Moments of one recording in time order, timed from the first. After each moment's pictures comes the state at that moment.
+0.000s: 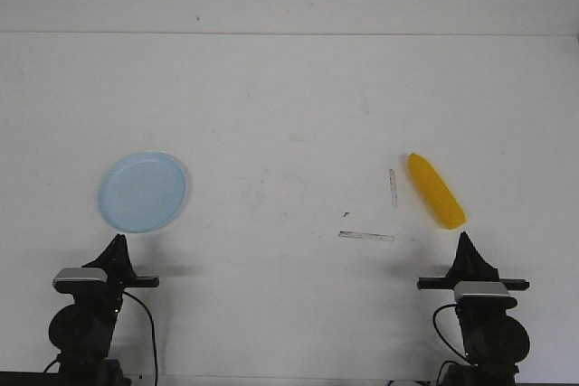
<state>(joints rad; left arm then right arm) 0.00 0.01 0.03 0.00 -0.02 -0.02 -0.05 0.00 0.01 -0.01 -0.03 -0.05</state>
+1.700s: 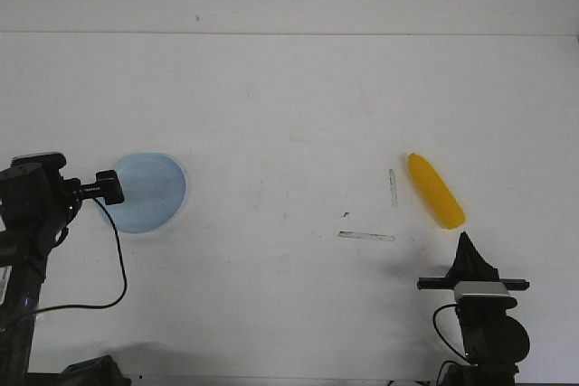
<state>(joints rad) 0.28 1.14 0.93 -0.35 0.13 0.04 -0.05 0.00 0.01 -0.01 -0.03 -0.05</state>
